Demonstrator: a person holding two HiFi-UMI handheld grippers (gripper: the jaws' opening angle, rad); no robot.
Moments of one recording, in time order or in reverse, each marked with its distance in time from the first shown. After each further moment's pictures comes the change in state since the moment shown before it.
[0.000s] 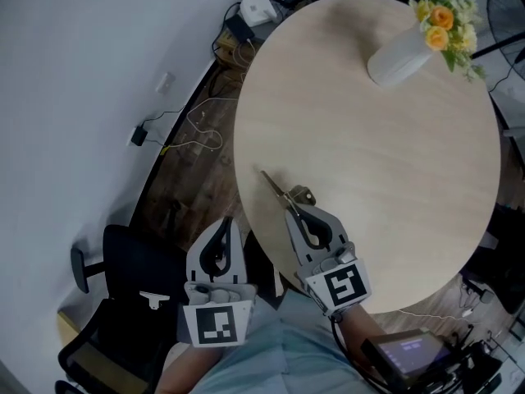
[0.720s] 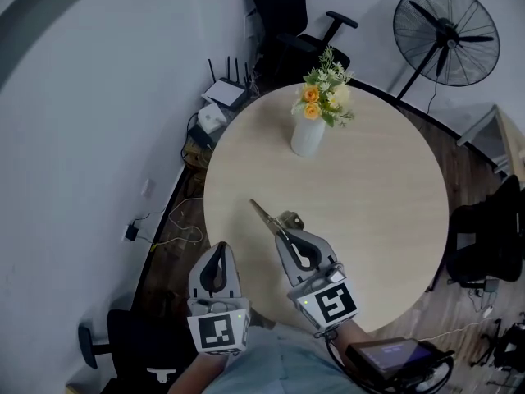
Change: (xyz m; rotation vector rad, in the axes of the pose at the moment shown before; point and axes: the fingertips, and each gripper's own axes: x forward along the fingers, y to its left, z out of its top) left arm -0.040 -0.074 0.132 0.093 -0.259 -0.151; right arm -0.123 -0.005 0.165 -0.182 -0.242 -0.214
